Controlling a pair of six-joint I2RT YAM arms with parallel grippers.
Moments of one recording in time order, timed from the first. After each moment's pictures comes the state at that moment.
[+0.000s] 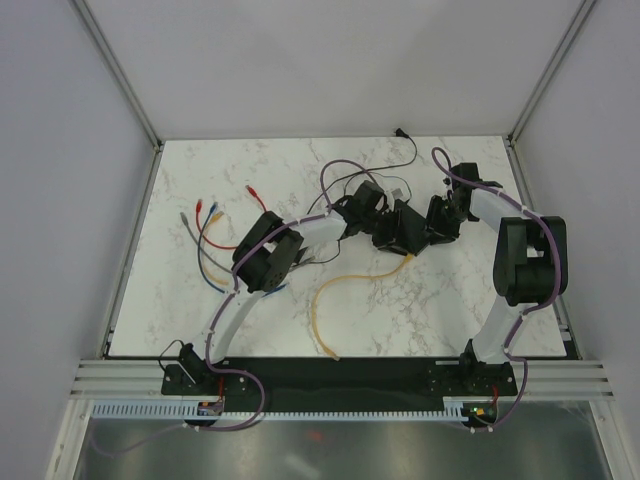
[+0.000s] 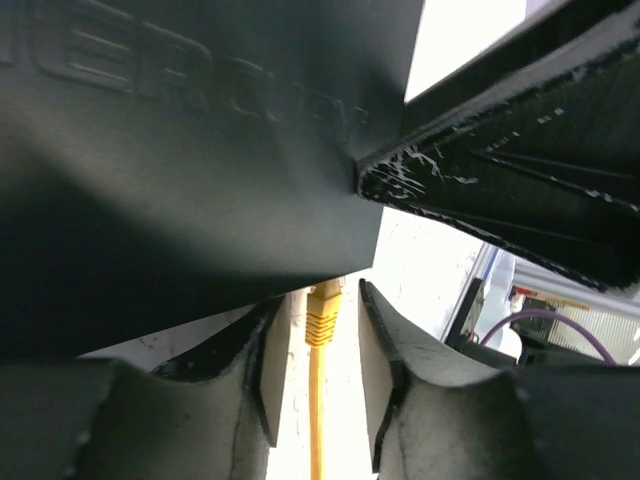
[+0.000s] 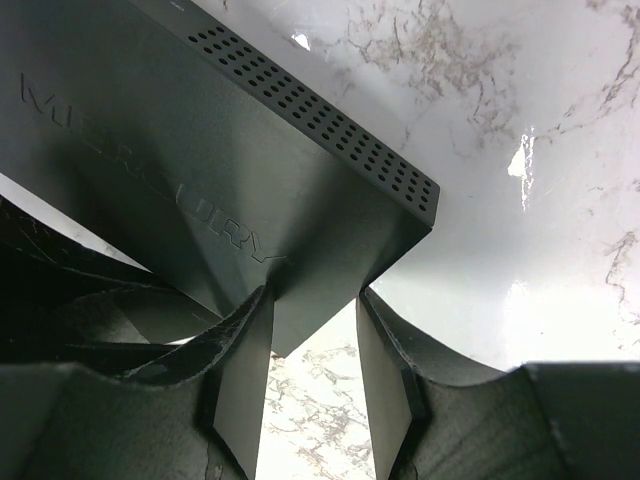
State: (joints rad) left arm -0.77 2.46 1.82 -0.05 0.66 -0.76; right arm 0.00 1.85 1.23 -0.64 -0.24 0.34
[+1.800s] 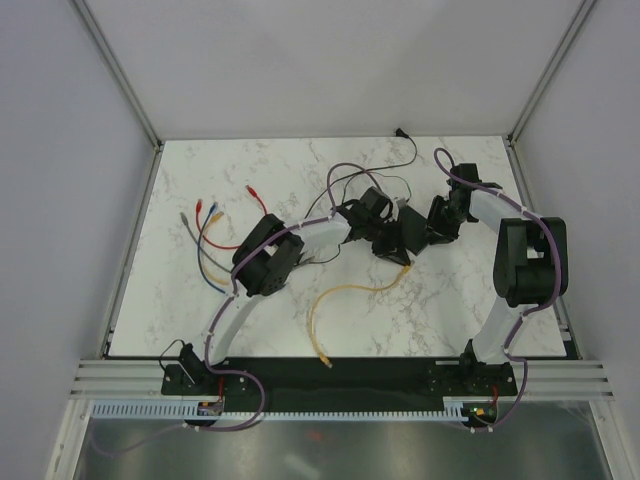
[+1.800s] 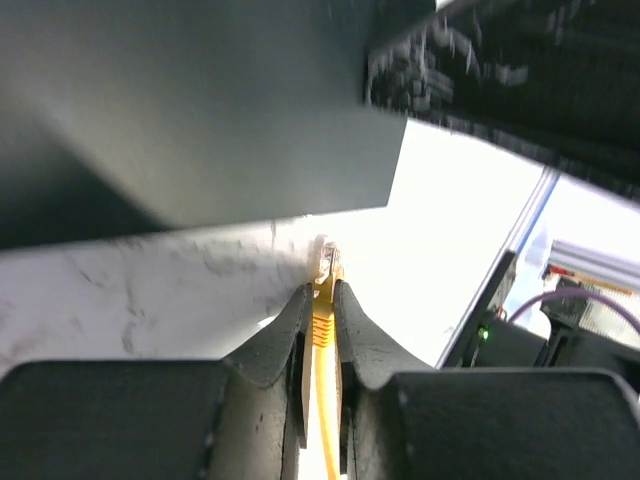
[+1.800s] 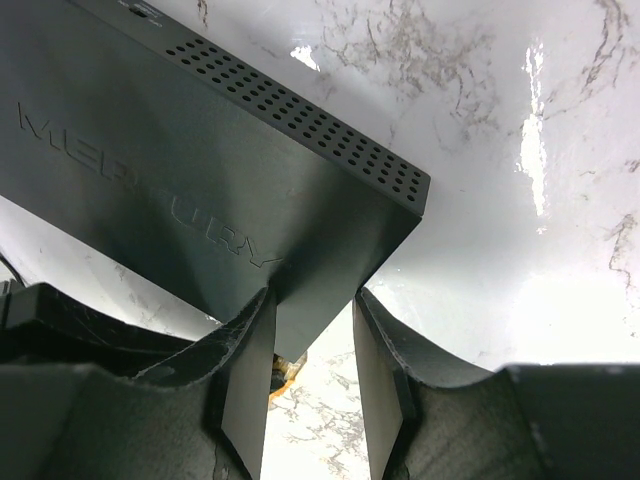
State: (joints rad) left arm -0.82 2.44 1.82 -0.22 0.60 -0.69; right arm 0.01 1.84 1.22 -0.62 -0.20 0.42
